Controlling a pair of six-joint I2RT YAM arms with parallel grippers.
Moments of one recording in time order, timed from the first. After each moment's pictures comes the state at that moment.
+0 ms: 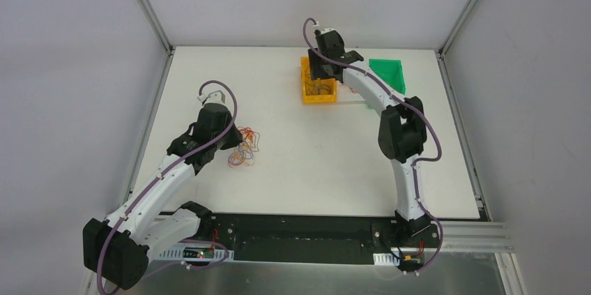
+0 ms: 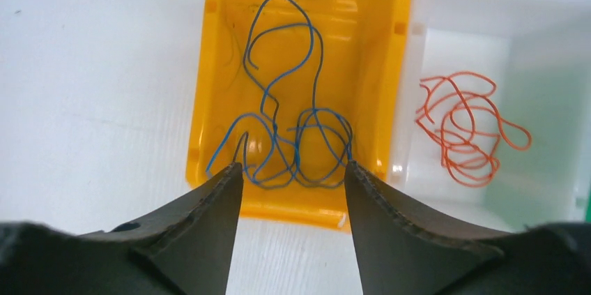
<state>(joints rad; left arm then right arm) -0.40 0.95 0.73 -0.50 -0.18 -0.60 0.51 2.23 2.02 -0.58 0.21 0.21</state>
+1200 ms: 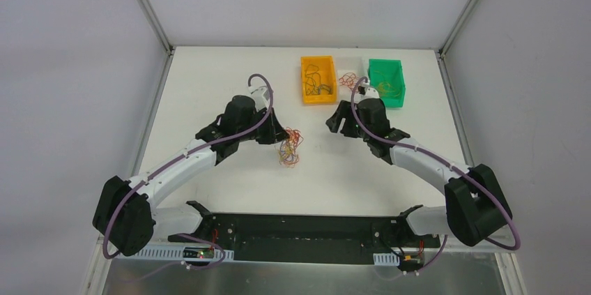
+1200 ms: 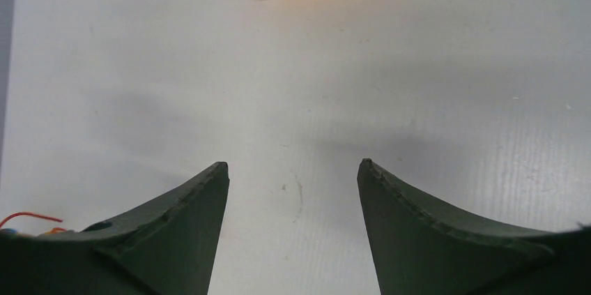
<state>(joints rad) -0.59 1.19 0.78 -0.15 0.26 -0.63 0.53 1.33 0.71 0.03 0.04 0.60</state>
